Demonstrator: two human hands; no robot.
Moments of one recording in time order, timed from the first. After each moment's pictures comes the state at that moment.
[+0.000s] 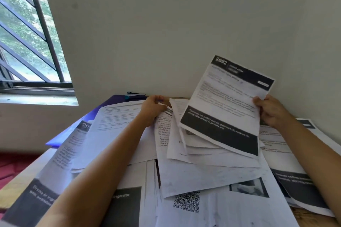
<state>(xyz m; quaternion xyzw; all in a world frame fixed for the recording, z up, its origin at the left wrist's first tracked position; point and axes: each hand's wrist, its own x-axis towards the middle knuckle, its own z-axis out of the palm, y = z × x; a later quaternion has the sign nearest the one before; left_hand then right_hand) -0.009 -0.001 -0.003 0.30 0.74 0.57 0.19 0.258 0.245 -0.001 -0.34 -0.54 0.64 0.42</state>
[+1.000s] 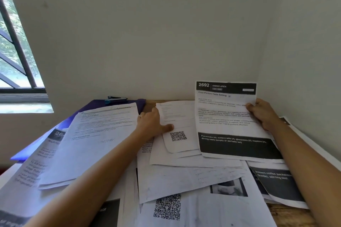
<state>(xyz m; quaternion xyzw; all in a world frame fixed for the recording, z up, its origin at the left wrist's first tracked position) 0.023 0.028 -0.032 0.45 0.87 0.20 -0.01 0.298 0.263 -0.010 -0.44 -0.65 0.45 0.42</state>
